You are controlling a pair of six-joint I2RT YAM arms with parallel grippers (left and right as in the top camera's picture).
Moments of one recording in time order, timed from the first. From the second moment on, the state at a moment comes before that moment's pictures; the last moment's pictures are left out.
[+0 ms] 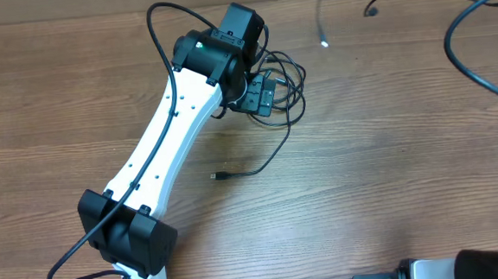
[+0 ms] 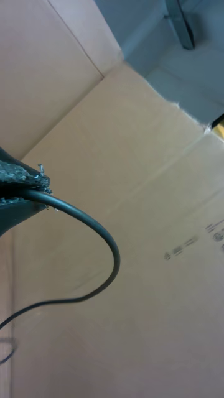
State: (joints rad) left arm -0.50 1.92 1.98 -1.33 -0.01 -0.26; right arm -0.11 1.55 2.05 -0.47 -0.58 0.67
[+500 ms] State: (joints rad) left arm -0.50 1.92 1.98 -1.33 -0.02 -0.26; right arm -0.26 1.85 2.05 -0.62 -0.41 0.63
